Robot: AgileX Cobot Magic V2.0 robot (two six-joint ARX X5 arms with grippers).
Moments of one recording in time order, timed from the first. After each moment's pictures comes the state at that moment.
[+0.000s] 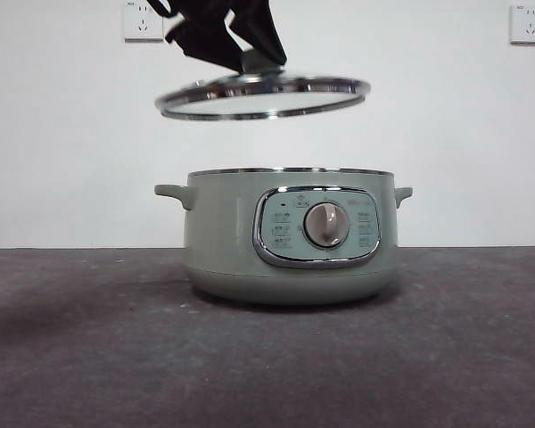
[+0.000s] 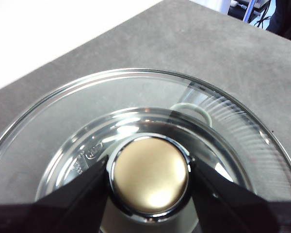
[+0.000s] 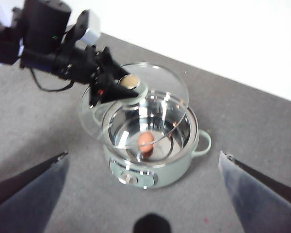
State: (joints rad) left arm -0.51 1.74 1.67 -0.44 0.26 0.13; right arm 0.54 1.17 2.05 -1.35 -0.03 -0.07
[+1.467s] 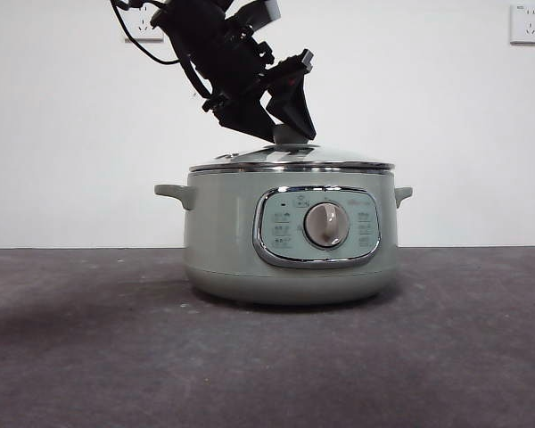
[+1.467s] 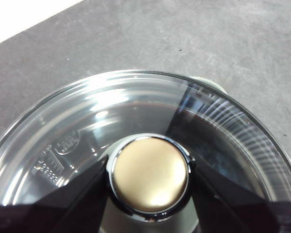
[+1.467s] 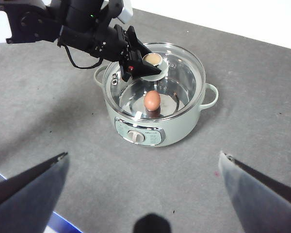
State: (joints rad) left arm -0.55 1.93 1.68 -0.33 0.23 0.13; right arm 0.54 0.96 1.75 -1.35 -0.03 0.01
